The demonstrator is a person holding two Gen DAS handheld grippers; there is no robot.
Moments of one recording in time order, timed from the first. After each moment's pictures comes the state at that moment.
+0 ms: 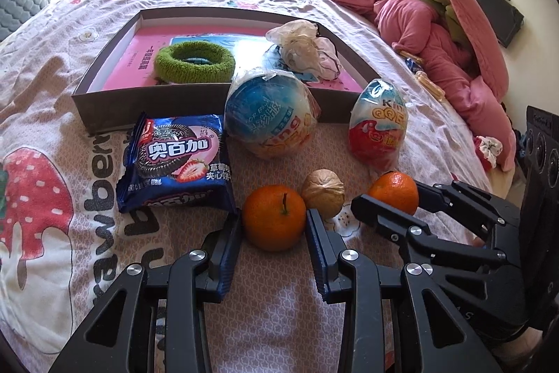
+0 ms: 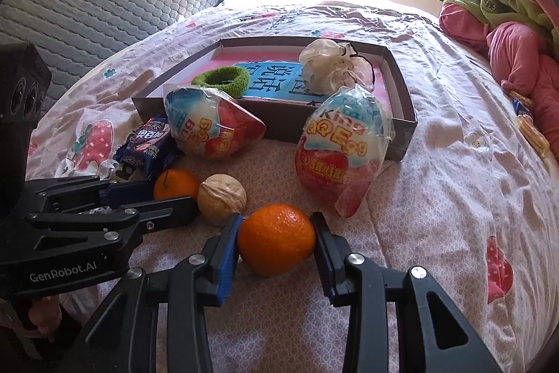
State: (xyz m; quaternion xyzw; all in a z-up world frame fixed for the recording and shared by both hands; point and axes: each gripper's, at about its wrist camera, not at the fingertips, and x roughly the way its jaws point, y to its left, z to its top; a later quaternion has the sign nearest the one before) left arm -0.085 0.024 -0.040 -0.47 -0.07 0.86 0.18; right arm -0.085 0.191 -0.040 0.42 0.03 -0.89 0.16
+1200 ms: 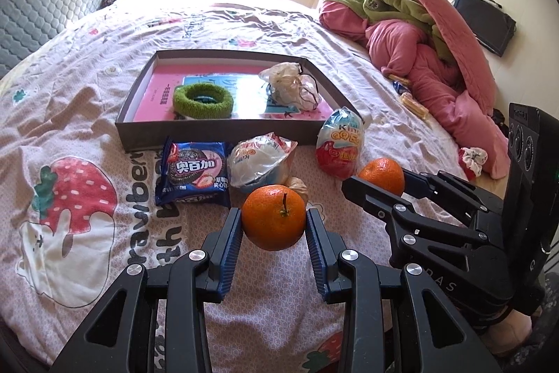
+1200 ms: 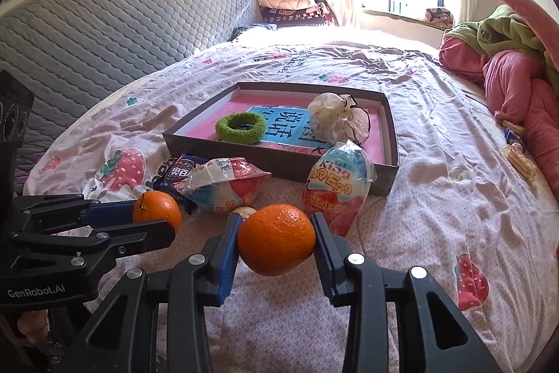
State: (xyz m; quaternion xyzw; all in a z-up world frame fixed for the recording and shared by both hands) left arm -0.031 0.016 0.012 -0.41 -0.07 0.89 0.17; right arm -0.056 0.194 0.000 0.35 0.03 -0.92 0.18
